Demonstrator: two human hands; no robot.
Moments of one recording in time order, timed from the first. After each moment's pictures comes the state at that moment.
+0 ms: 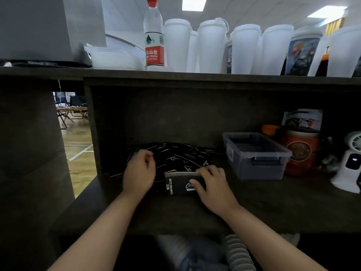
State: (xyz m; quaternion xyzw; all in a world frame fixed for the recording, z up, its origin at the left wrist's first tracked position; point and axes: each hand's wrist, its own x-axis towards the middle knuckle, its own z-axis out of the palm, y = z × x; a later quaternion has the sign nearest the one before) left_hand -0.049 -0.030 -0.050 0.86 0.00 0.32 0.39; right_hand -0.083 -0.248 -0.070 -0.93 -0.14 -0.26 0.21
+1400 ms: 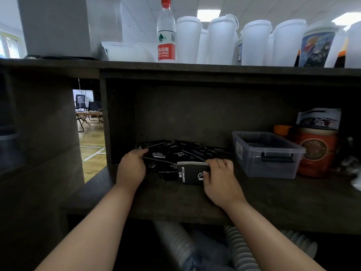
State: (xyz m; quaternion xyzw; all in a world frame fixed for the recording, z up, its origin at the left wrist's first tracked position) left_hand -0.043 0.006 -0.073 0.87 0.01 0.36 0.33; right_hand -0.078 -0.246 -0.079 -0.92 -0.13 -0.31 0.20
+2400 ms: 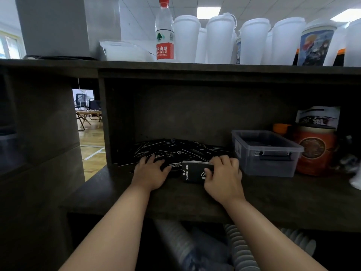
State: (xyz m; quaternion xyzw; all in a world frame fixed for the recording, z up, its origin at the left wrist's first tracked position) left_hand -0.036 -0.034 -0.077 0.98 0.02 0.12 0.15; right_hand -0.082 -0.250 -0.077 -0.92 -0.06 -0.33 0.20
